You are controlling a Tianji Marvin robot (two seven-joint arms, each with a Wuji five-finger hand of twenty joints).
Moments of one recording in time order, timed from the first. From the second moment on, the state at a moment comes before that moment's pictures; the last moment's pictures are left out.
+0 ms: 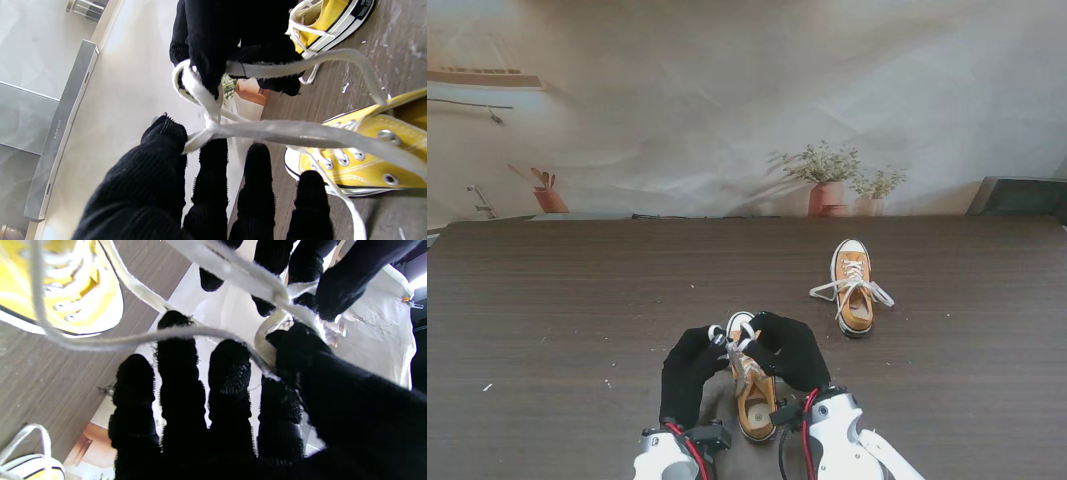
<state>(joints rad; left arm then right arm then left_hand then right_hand) 1.96 -1.31 -0.99 -1.85 -0.30 -0.30 0.57 -1.77 -1.24 0.97 -1.65 -0.39 -0.29 -0.50 1.01 -0.35 0.31 -0.04 0.65 -0.05 0.99 0.40 0.81 0.09 0.55 0.70 0.48 0.23 0.67 0.62 0.20 0.38 0.33 0.96 0.59 -0.70 1.16 -0.29 0.84 -0.14 1.05 0.43 1.19 0.06 1.10 0.67 1.11 0.20 0.86 0.47 0.53 0.43 1.30 0.64</state>
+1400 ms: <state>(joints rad) 1.93 -1.32 -1.05 -1.80 -0.21 -0.29 0.61 -1.89 -1.18 1.11 -1.82 -0.06 -0.16 -0.22 0.90 -0.45 0.56 -0.11 0.89 0.08 0.78 0.22 1.11 0.17 0.48 0.41 0.75 0.24 0.76 0.58 0.15 0.41 1.07 0.60 0.47 -0.65 1.08 -0.27 0.79 -0.17 0.91 0.20 0.87 0.11 0.84 0.52 0.81 0.23 0.62 0.43 0.30 0.40 1.05 0.65</state>
